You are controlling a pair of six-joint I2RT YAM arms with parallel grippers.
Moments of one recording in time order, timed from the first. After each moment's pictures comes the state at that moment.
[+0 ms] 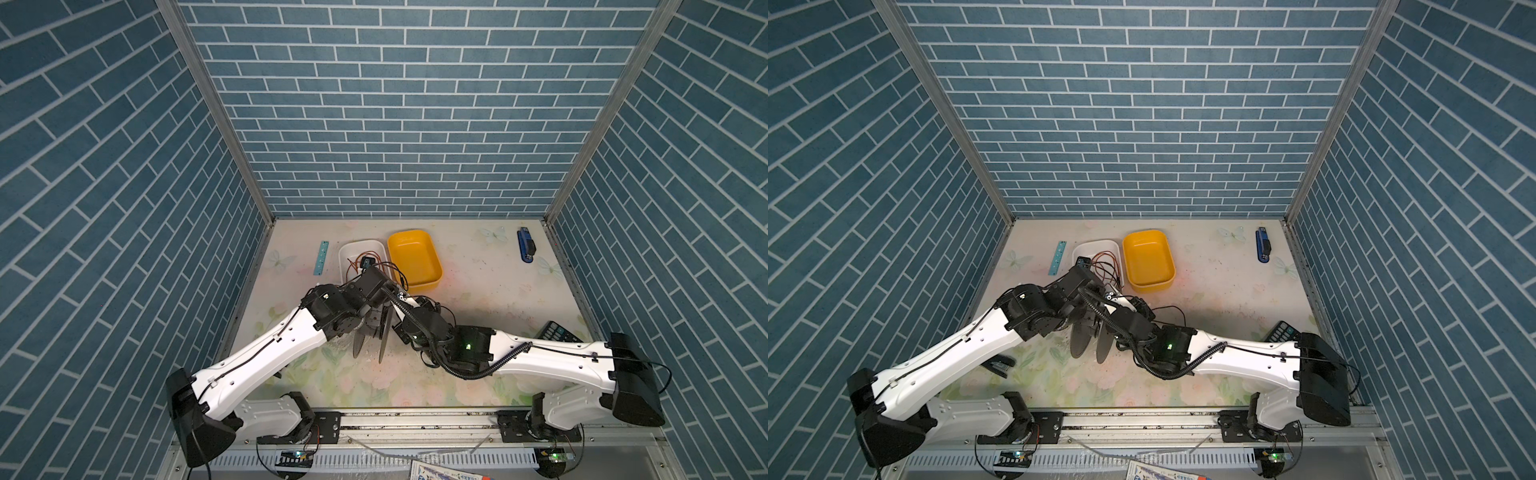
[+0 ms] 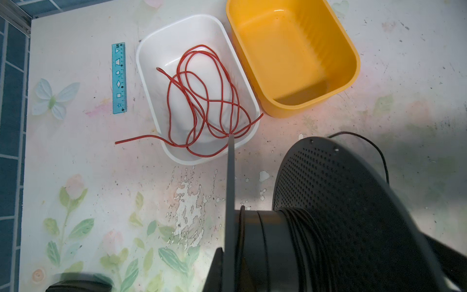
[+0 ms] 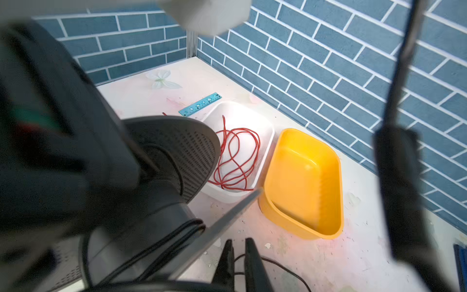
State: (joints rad) left arm -0.87 1.23 1.23 -1.07 -0.40 -0.58; right arm 1.33 1.43 1.05 -0.12 0.65 0.07
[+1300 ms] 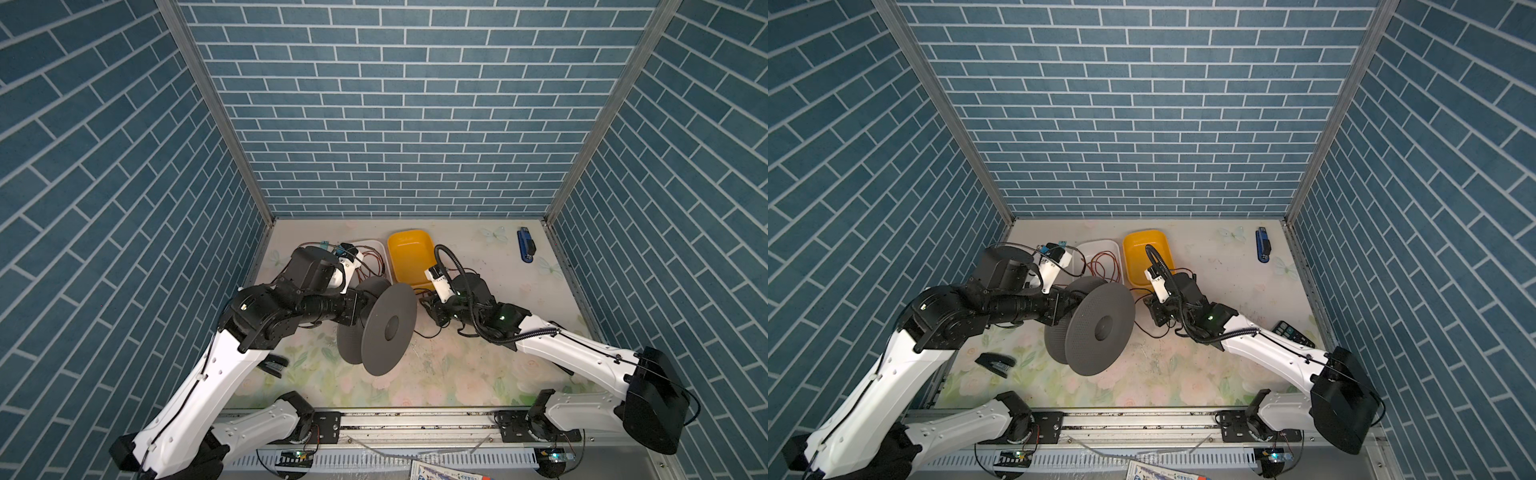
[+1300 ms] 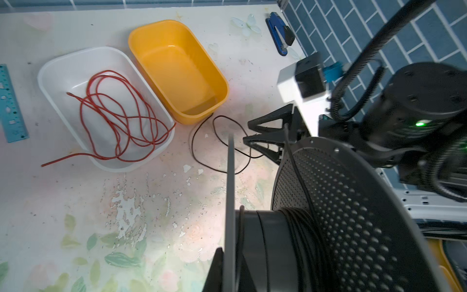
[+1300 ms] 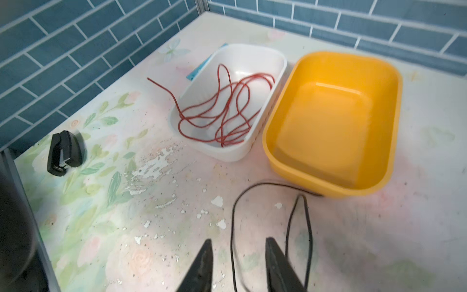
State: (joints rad) left arm -0.65 1.04 1.47 -1.19 0.20 -0.37; right arm 0.87 1.27 0.81 -0.11 -0.03 0.19
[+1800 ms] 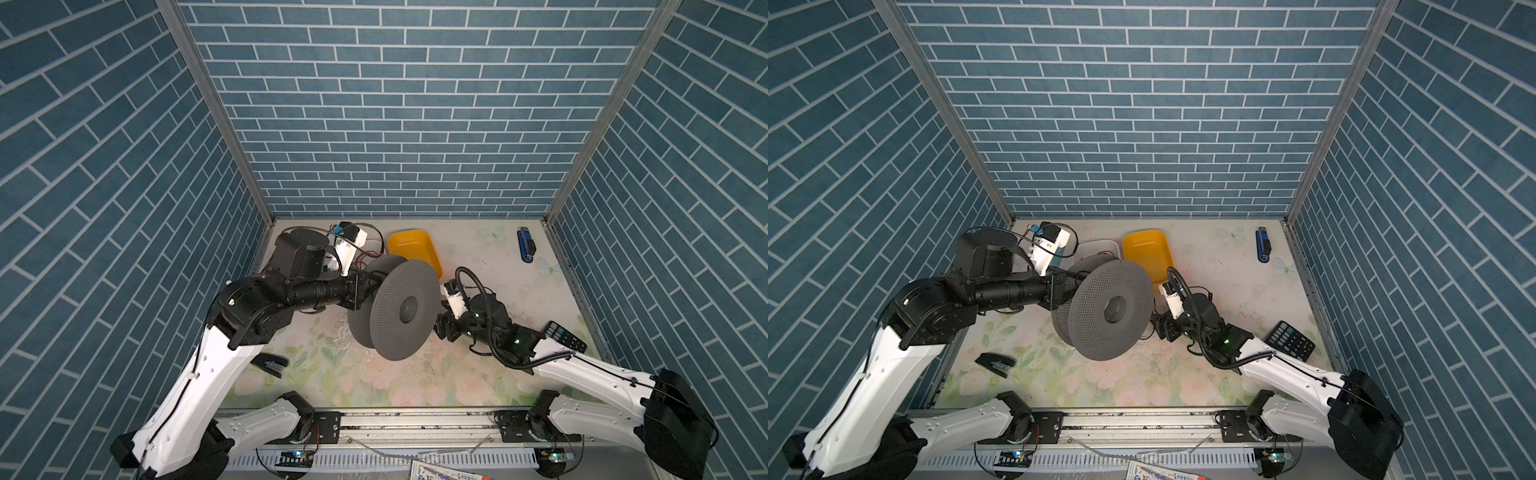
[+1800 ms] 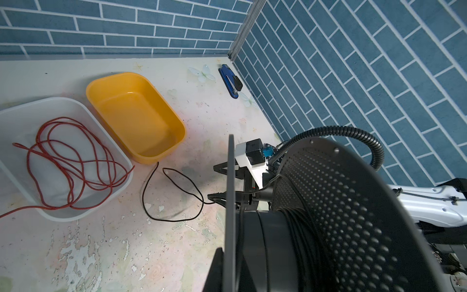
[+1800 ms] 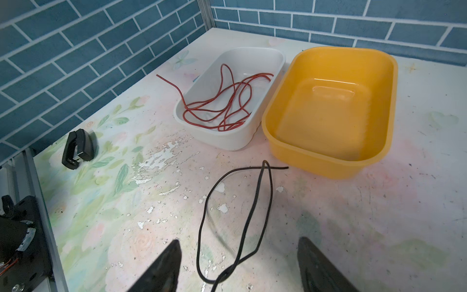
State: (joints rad) left arm -0.65 1.09 1.61 -1.09 0.31 -0.43; right arm 0.86 1.09 0.55 0.09 -0.05 0.20
